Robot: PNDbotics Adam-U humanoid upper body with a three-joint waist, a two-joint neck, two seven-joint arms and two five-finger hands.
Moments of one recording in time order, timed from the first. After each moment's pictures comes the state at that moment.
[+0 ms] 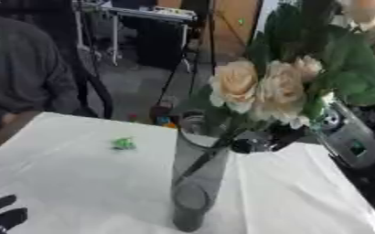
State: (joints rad) left arm -0.15 0.22 -0.07 -1.74 0.30 -0.31 -0.21; right arm -0.81 -0.66 0.20 -1.38 0.12 -0.33 0.80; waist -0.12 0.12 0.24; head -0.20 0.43
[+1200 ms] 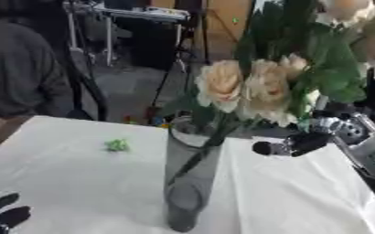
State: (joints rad) left arm -0.14 0.22 -0.05 -1.73 0.30 -0.32 -0.20; right arm -0.70 -0.71 0.14 -1.37 0.11 -0.33 0.74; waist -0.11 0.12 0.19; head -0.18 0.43
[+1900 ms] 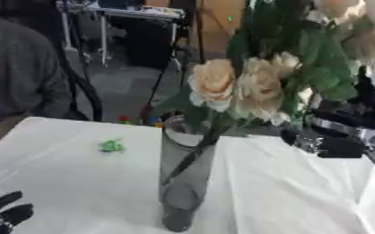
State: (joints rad) left arm -0.13 0.22 -0.04 -1.73 0.30 -0.32 -0.18; right arm -0.50 -0.79 0.07 -1.61 0.04 -0.28 0.54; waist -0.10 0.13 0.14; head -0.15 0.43
